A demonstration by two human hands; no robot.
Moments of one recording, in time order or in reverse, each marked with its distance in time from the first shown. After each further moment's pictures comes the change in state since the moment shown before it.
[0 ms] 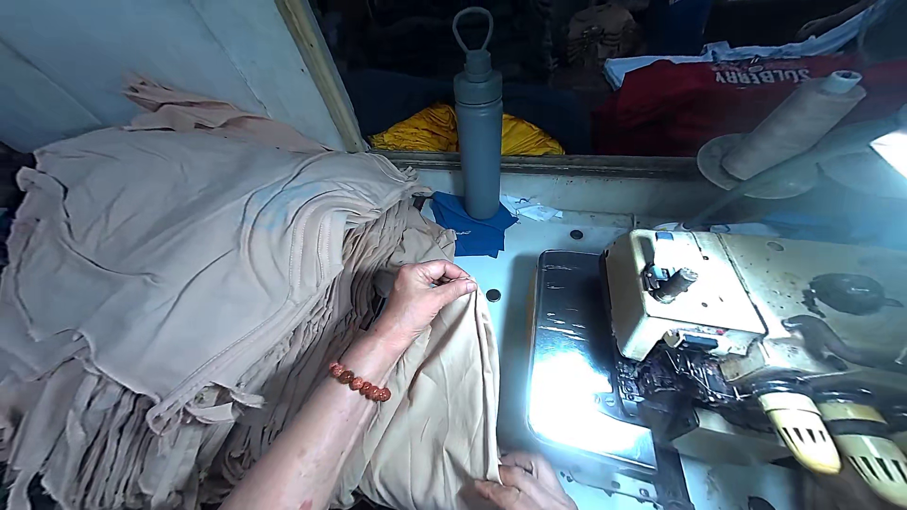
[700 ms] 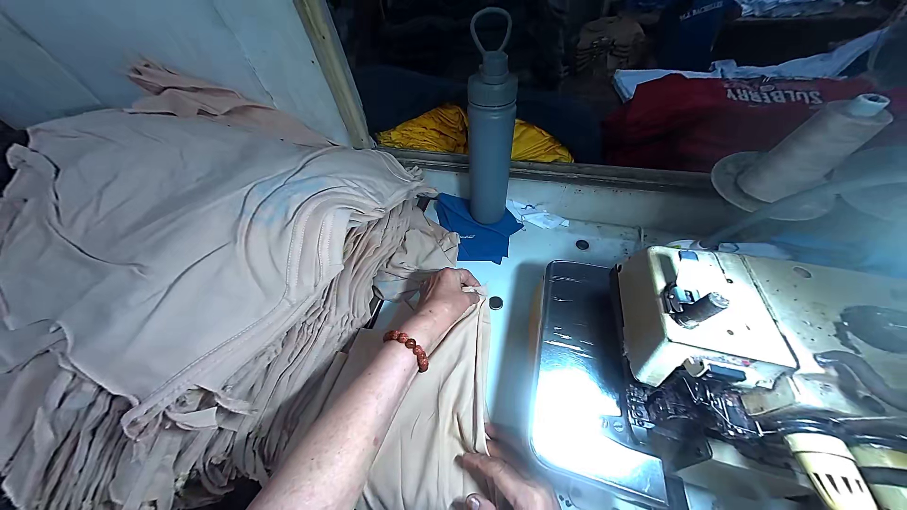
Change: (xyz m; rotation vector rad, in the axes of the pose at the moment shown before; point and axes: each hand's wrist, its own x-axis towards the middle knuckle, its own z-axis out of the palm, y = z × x) left_hand 0.048 -0.047 0.032 0.477 -0.209 -0.378; right_hand 0.024 0.026 0.011 0.100 -0.054 0.103
